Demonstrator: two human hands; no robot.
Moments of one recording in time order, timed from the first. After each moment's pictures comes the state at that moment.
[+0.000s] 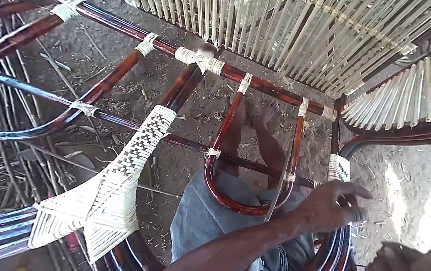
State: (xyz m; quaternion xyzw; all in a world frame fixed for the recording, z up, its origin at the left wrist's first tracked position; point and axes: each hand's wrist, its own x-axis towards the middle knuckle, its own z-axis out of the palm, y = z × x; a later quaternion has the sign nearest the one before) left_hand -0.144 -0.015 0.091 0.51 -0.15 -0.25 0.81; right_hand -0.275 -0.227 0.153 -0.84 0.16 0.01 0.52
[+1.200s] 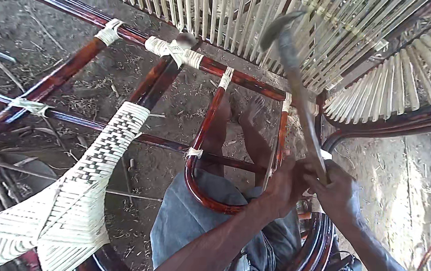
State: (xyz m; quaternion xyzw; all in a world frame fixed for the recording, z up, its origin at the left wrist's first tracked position) left_hand -0.136 0.001 0.070 0.15 0.10 -0.31 0.93; right_hand -0.137 -0.131 0.129 -0.97 -0.01 0.02 0.24
